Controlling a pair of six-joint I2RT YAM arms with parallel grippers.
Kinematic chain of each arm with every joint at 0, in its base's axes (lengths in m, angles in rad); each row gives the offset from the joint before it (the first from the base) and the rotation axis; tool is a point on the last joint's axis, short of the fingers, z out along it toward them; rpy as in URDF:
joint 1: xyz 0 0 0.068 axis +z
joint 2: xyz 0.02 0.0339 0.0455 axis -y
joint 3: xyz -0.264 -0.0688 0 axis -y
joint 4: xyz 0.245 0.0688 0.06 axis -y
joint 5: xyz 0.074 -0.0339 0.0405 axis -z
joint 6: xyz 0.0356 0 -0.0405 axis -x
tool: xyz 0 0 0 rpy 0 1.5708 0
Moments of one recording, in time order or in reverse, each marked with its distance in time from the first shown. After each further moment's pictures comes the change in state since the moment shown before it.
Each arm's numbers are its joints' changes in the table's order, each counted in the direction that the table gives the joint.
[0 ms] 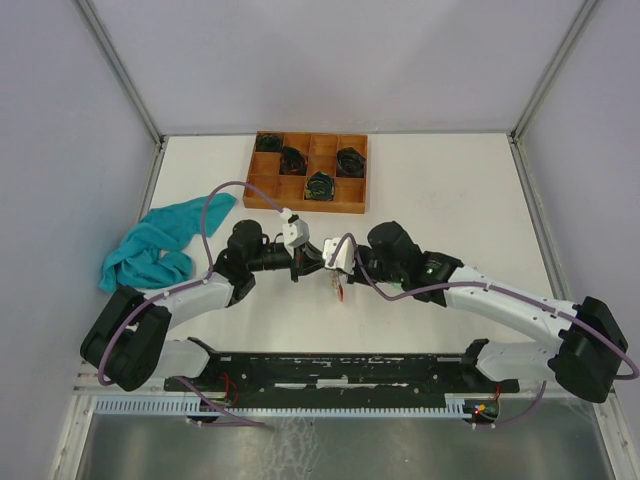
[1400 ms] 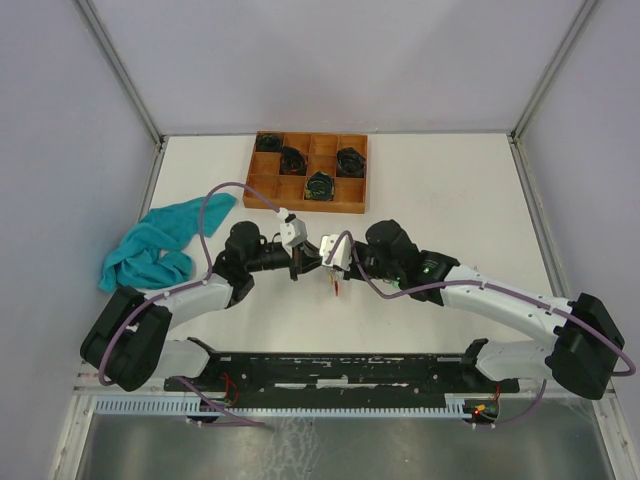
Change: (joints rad) left arm 0.004 0.001 -0.019 0.056 -0.019 0.011; right arm 0.004 -0.029 0.003 0.084 0.030 0.016
